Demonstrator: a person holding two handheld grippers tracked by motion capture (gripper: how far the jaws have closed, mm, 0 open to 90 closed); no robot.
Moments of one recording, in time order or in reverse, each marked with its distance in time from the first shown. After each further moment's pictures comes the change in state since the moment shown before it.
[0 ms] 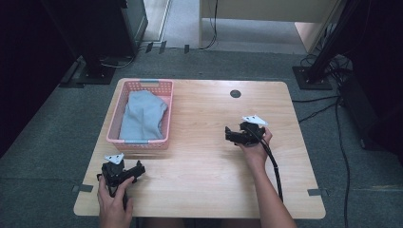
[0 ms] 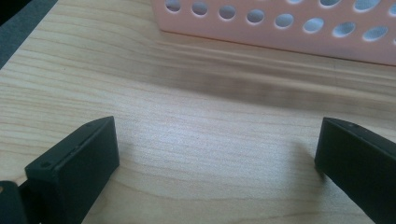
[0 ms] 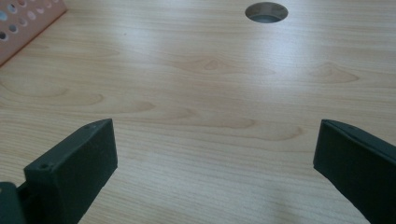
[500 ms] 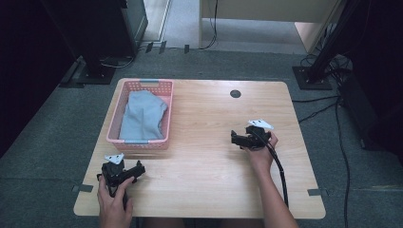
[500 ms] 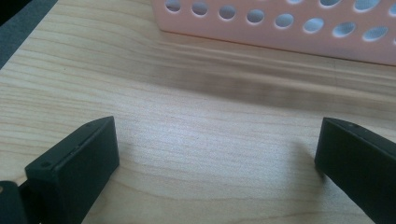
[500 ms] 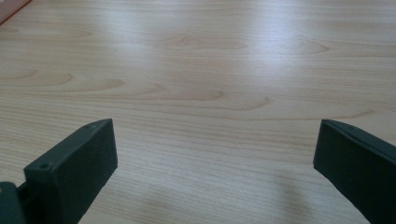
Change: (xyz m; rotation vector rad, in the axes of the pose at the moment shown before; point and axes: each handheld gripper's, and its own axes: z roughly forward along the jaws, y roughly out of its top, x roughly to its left) left arm 0.000 0.000 0.000 0.000 0.000 0.000; right arm -0.019 -0.015 -0.005 0.025 -0.033 0.022
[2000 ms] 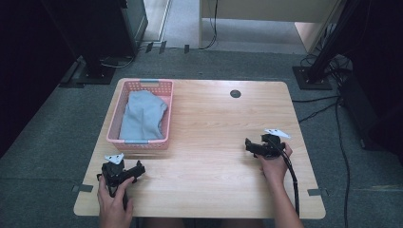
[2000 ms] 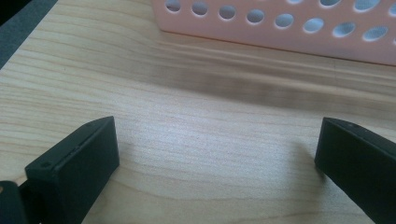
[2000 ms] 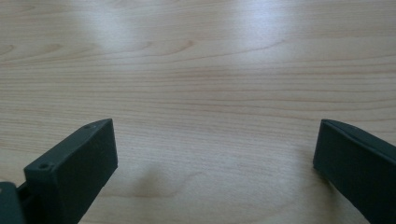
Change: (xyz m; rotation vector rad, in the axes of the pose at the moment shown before) left arm 0.000 0.000 0.000 0.000 0.000 0.000; right arm -0.043 -0.027 -0.023 0.054 -0.047 0.095
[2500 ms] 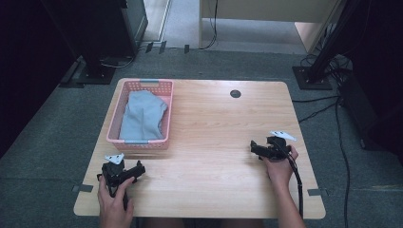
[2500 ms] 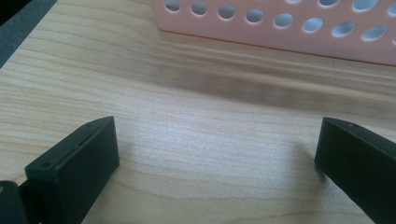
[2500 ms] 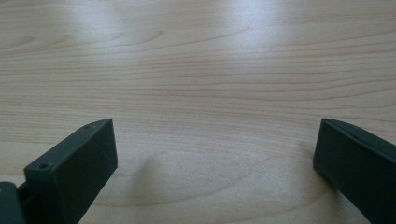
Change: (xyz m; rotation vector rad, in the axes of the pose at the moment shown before) left arm -0.001 0.000 0.000 -0.001 0.001 -0.002; right arm -0.015 -0.005 -0.008 0.013 -0.037 0.014
